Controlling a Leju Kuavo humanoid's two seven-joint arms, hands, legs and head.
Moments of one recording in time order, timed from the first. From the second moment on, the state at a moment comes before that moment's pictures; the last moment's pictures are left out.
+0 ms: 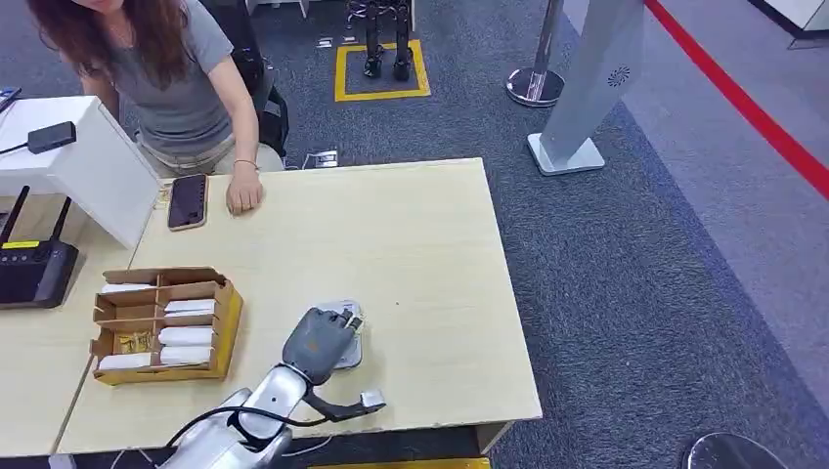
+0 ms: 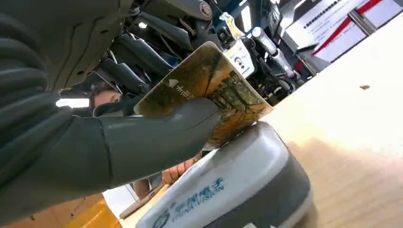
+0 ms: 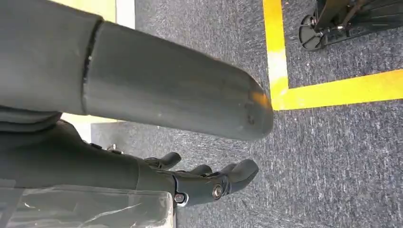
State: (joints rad) left arm -0.39 0.04 -0.80 -1.01 -1.54 0.19 0.19; right arm -0.10 0.13 -1.18 -0.22 1.21 -0.08 0.11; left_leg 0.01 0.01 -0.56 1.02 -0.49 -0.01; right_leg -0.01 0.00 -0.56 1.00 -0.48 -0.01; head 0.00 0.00
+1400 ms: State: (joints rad) left arm -0.42 0.18 -0.40 -1.26 -0.85 0.31 -0.01; right arm -0.09 0.13 -1.18 -0.22 1.22 -0.08 0.11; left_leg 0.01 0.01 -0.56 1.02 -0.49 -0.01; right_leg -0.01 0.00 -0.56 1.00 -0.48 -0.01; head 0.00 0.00
